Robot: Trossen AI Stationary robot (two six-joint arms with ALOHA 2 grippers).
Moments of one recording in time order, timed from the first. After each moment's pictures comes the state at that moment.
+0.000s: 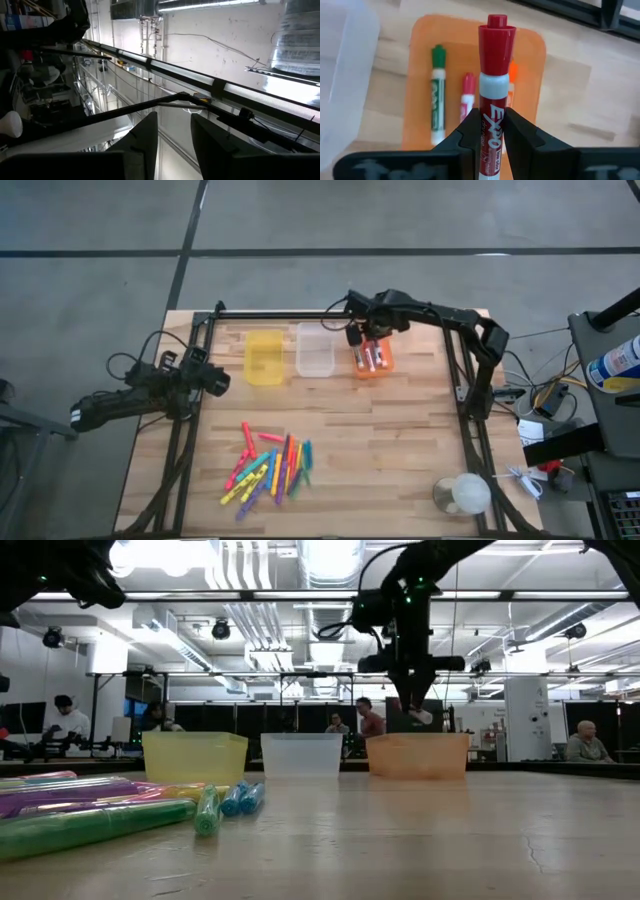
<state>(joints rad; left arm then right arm) 0.21 0.10 0.08 0.63 0.19 -1.72 -0.50 1.87 1.57 -1.12 0.25 0.81</state>
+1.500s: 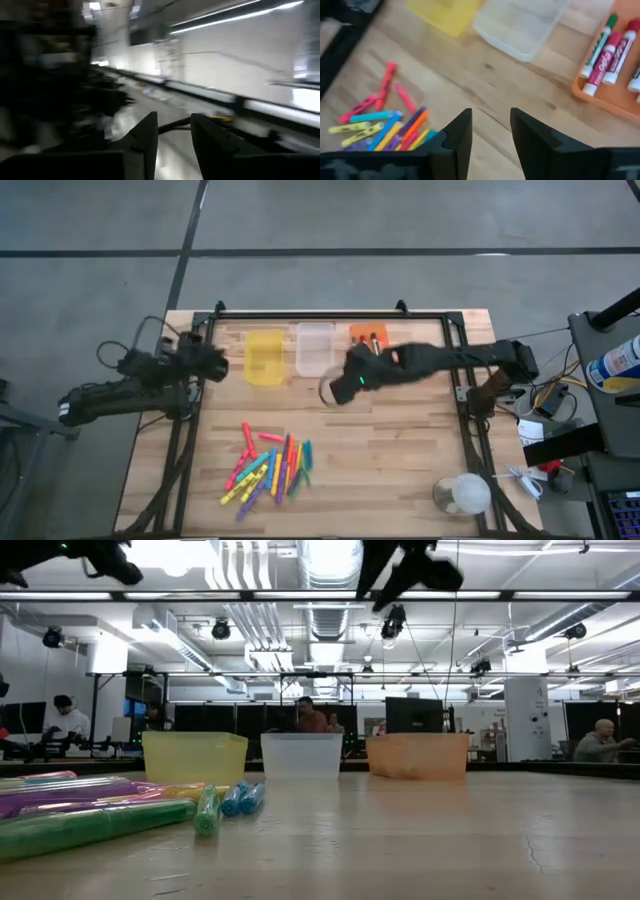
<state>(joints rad) 0.21 0.33 0.32 0.50 0.09 -1.59 0.09 1.64 1.58 -0.96 0.31 1.03</state>
